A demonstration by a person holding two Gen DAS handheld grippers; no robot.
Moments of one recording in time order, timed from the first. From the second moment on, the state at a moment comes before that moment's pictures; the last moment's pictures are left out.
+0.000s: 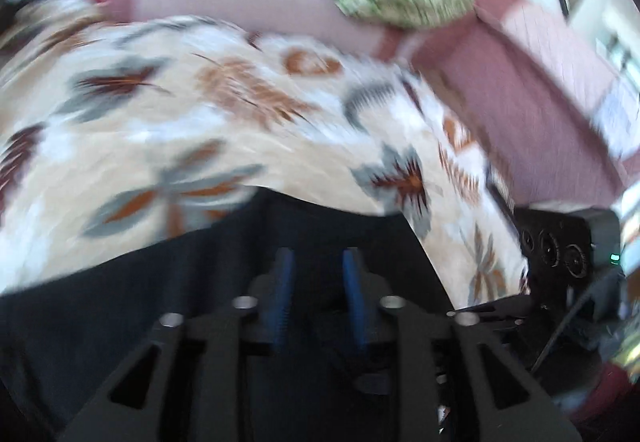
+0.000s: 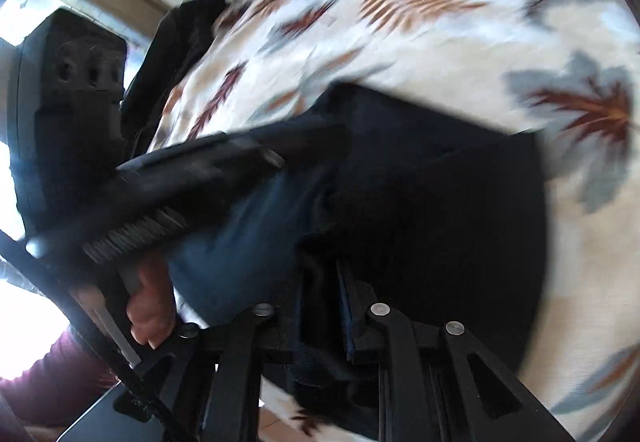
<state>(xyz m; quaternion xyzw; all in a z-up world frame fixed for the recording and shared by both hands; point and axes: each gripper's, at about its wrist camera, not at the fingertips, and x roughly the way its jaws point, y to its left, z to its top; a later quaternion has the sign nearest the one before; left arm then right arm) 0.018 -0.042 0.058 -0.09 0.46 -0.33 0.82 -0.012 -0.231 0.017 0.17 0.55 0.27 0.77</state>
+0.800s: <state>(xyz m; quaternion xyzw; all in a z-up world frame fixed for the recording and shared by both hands) 0.006 0.057 0.036 -0.20 0.41 -0.25 0.85 -0.038 -0.166 0.003 0.20 0.55 0.30 0.75</state>
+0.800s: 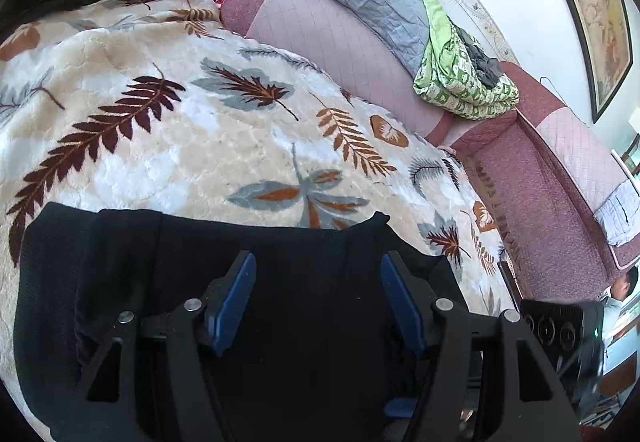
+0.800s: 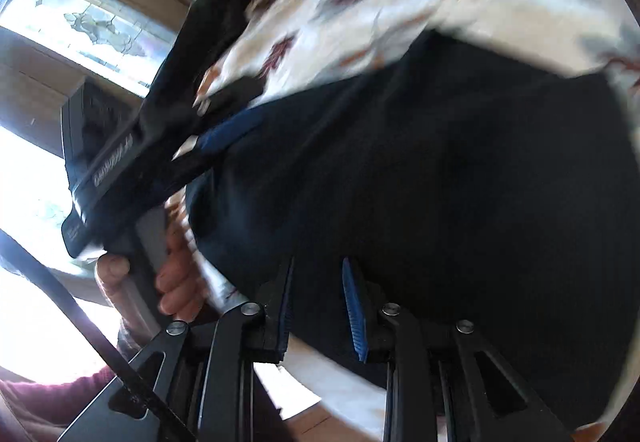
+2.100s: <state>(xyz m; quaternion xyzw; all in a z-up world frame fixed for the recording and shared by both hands) 0.008 0.079 0.036 -0.23 0.40 -0.21 0.86 0.023 -0.191 0.033 0.22 0.53 0.26 0.78</state>
